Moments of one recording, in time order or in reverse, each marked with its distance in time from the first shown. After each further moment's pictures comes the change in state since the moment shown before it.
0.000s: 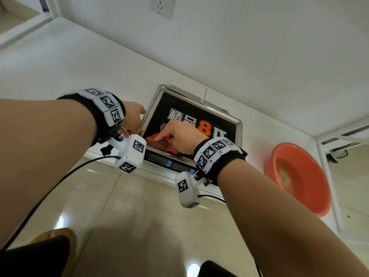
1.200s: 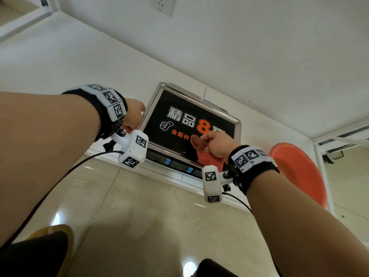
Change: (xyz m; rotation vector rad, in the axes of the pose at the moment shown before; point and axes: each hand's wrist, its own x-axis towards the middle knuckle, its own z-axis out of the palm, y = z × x) left_hand 0.004 0.002 -0.001 0.151 0.021 0.020; right_hand -0.050 0.063 -0.013 0.298 0.140 0.552
